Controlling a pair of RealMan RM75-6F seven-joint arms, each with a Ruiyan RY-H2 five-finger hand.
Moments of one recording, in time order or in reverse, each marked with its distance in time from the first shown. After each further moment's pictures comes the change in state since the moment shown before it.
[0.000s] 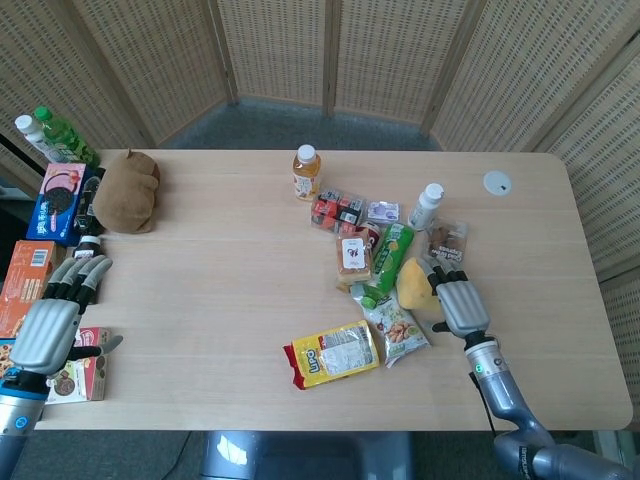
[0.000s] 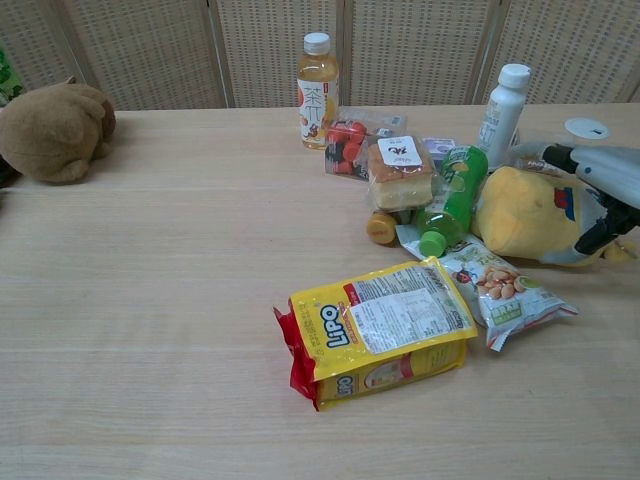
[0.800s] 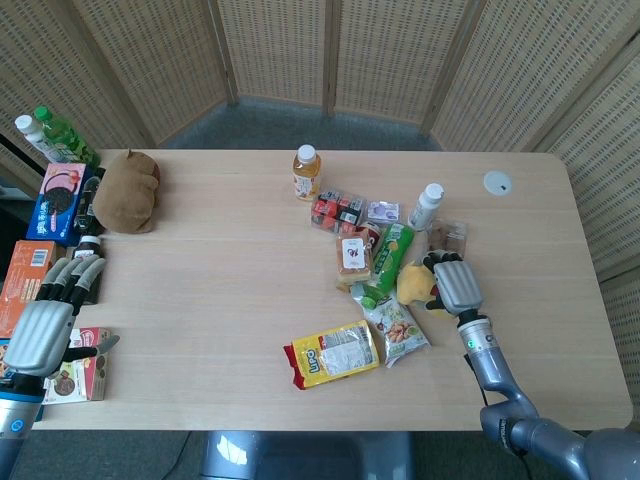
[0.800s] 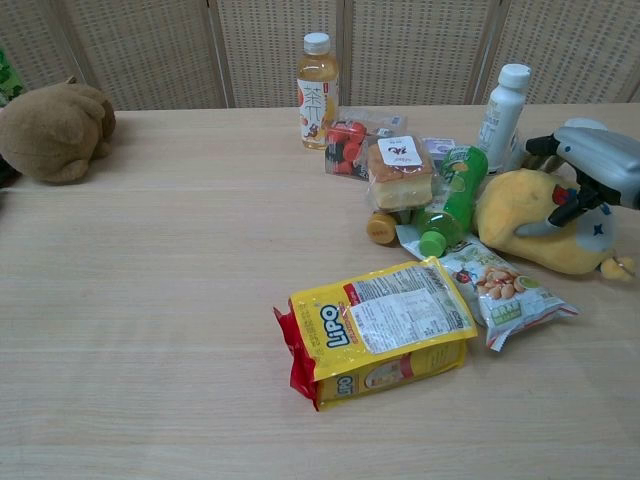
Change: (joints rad) left arm 0.013 -0.001 0.003 0.004 0.004 0.027 0.001; right arm 0.083 -0.136 0.019 0.305 -0.033 -0.004 0.223
